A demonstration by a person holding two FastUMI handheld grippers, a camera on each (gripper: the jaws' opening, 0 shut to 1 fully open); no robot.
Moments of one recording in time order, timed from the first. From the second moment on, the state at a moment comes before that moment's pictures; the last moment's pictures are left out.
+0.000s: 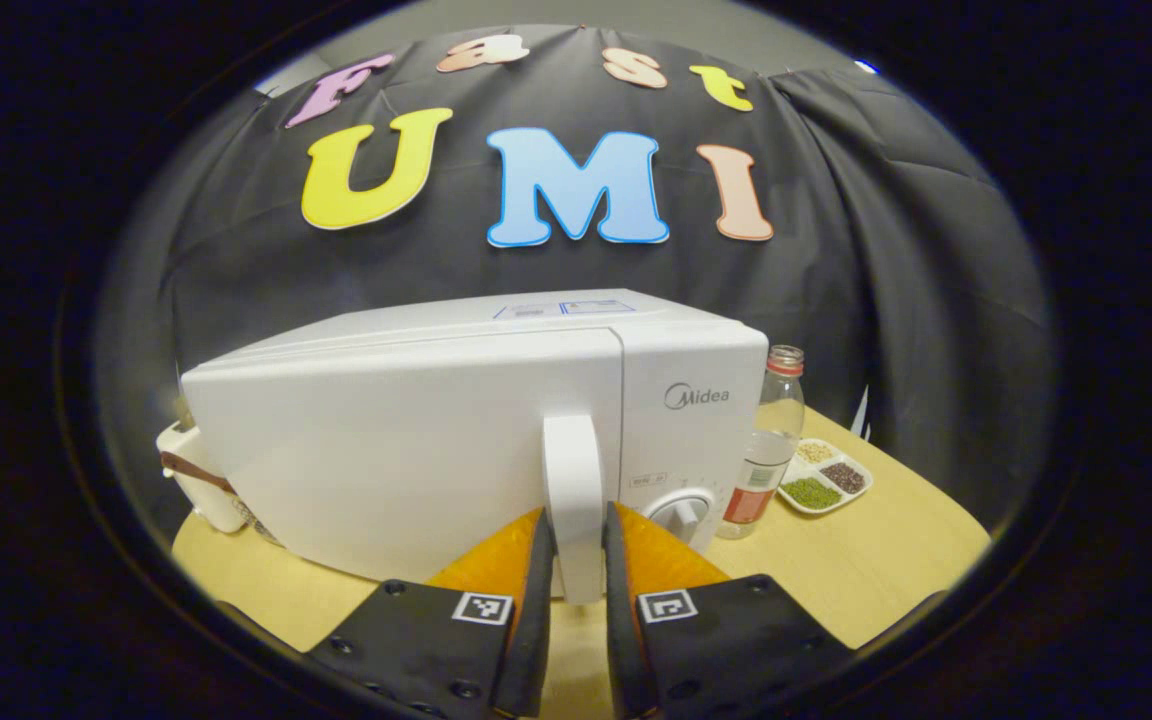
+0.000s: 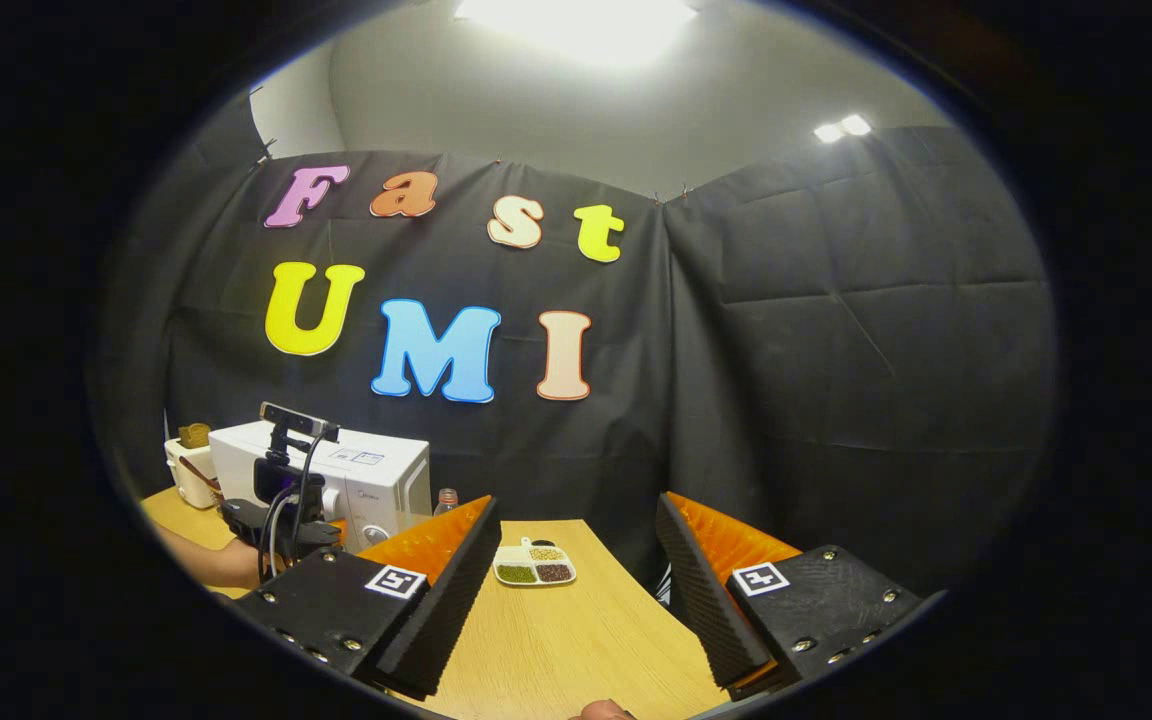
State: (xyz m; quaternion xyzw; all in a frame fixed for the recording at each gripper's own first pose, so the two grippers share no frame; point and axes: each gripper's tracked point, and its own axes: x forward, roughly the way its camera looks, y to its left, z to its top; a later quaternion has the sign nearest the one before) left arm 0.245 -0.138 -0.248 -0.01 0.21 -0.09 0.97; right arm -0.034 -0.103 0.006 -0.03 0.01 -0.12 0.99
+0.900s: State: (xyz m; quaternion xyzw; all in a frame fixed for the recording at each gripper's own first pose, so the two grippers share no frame) left arm 0.145 -0.097 -0.237 -0.04 0.25 -0.09 0.96; right arm -0.005 -0.042 0.006 -0.01 0.00 0.00 1.00
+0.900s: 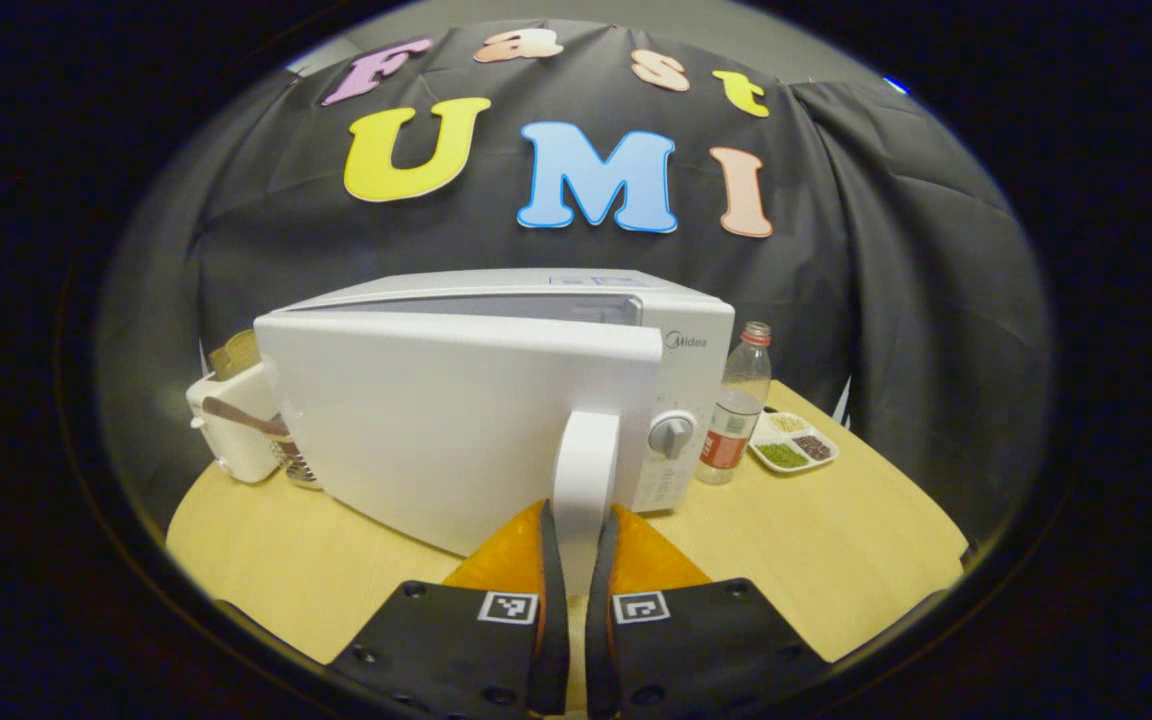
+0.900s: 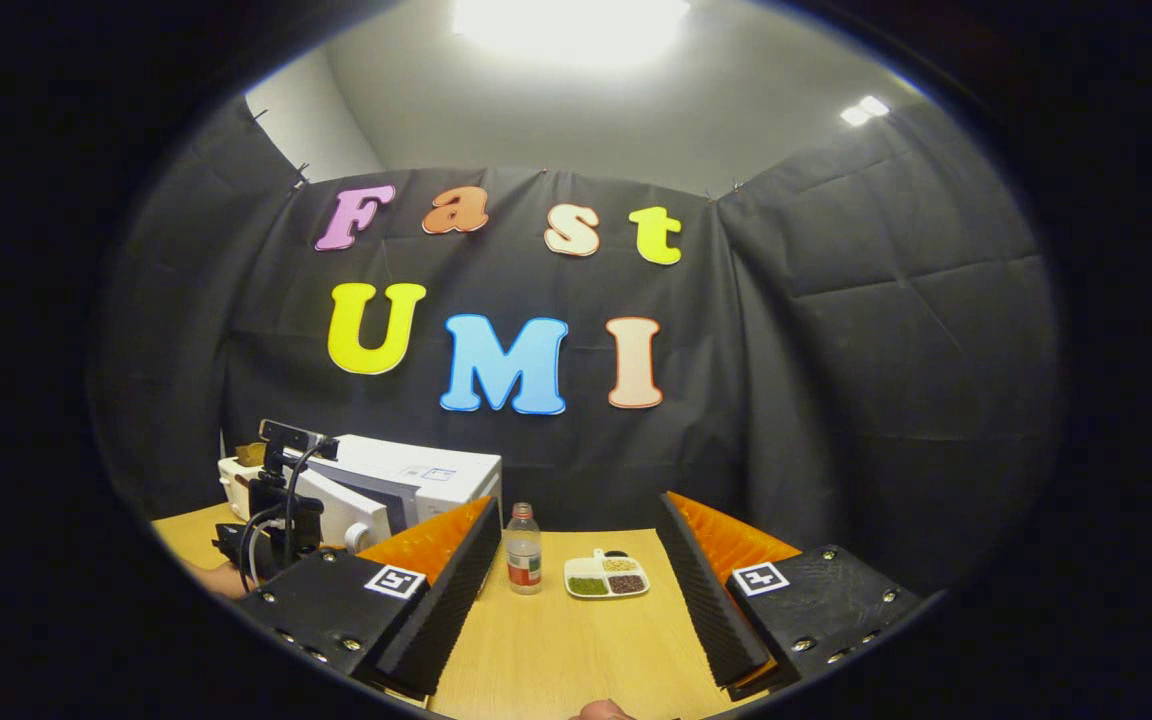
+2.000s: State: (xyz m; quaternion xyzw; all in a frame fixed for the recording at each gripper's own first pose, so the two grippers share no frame) left arm -0.013 0.067 -0.237 -0.09 0.27 0.03 0.96; right arm -0.008 0.131 -0.009 0.00 0.01 0.20 0.98
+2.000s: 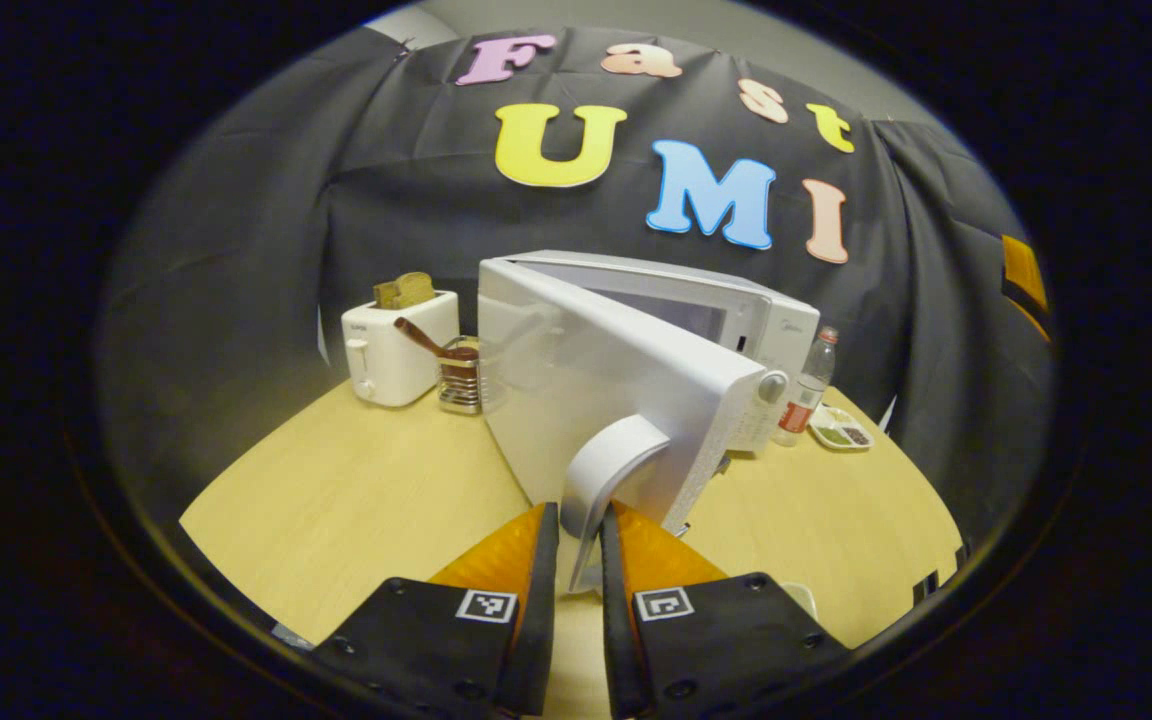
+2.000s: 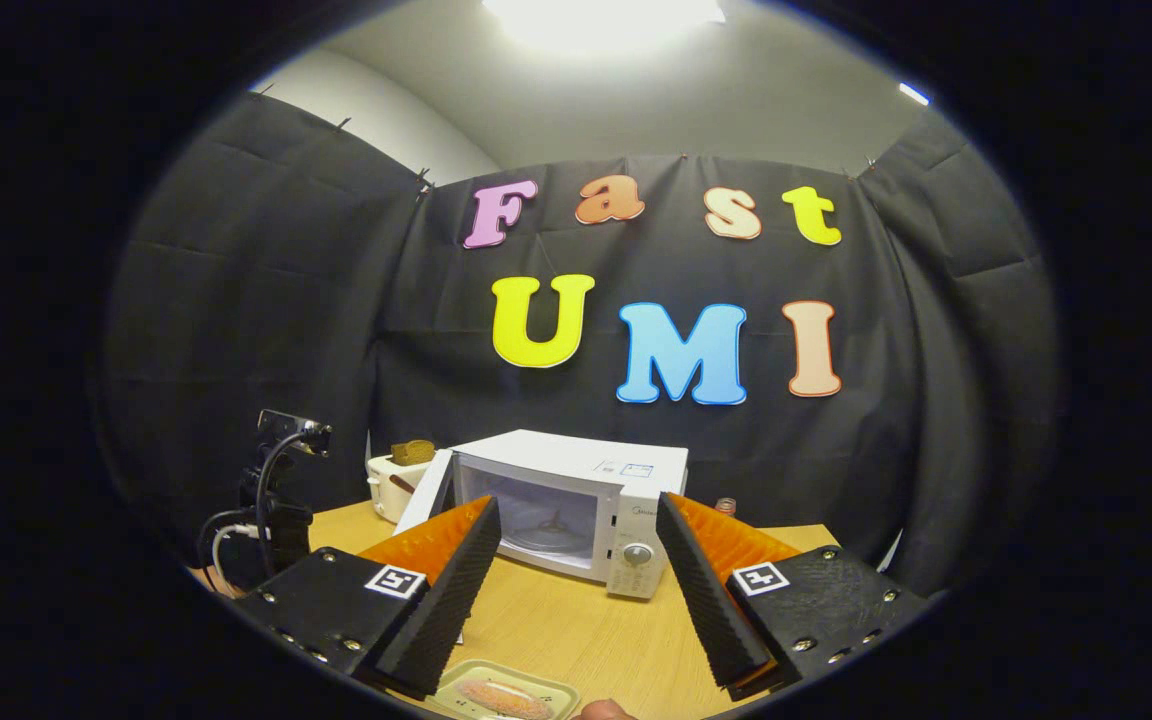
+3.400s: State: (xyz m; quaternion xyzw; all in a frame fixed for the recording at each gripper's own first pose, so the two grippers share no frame) left arm -0.075 0.211 -0.218 -0.05 0.23 0.13 0.96; right arm -0.008 0.217 -0.136 -0.16 0.19 0.39 0.89
